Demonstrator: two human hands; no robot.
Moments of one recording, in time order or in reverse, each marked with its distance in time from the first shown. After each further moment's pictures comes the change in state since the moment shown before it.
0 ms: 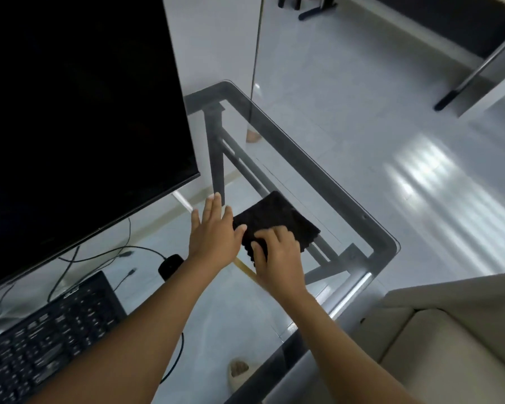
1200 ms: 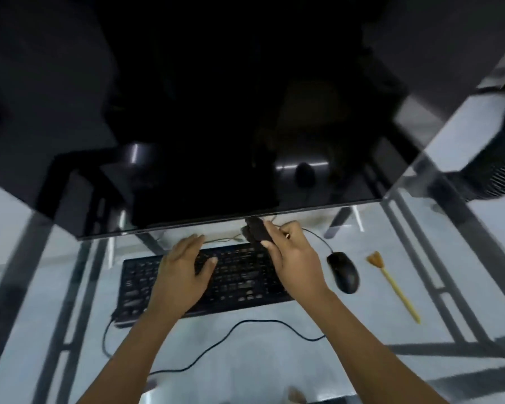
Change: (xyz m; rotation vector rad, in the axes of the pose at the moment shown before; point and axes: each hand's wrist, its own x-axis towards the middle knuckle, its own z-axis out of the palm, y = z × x) left_hand -0.301 -0.269 -0.048 -0.399 0.438 -0.516; right_hand -0.070 -0.270 0.043 0.229 -0.198 -0.651
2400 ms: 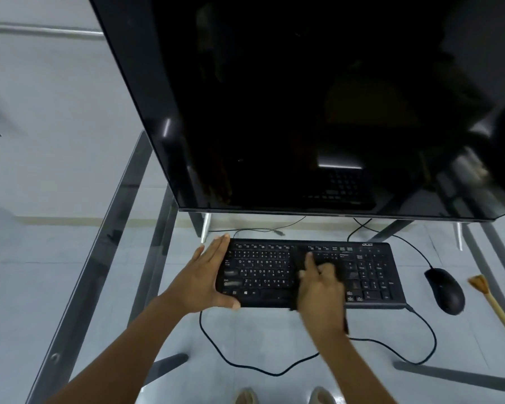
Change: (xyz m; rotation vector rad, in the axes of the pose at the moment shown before) left_hand -0.025 -0.174 -0.062 0.001 -0.401 0.087; right_hand -0.049 -0.116 0.142 -0.118 -0.108 0.264
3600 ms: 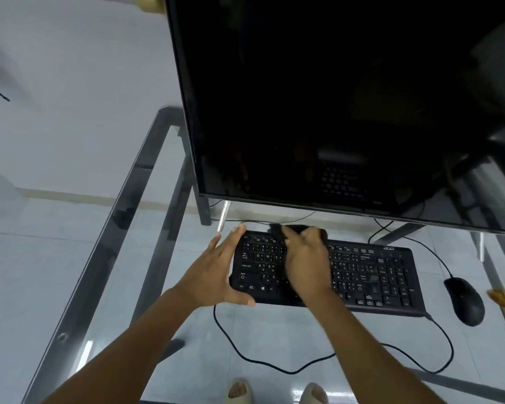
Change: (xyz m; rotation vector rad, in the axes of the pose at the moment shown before) left_hand -0.001 -0.029 0.018 -0.168 0.102 0.054; right_hand 0.054 -0.040 0.040 -0.022 -0.059 -0.186
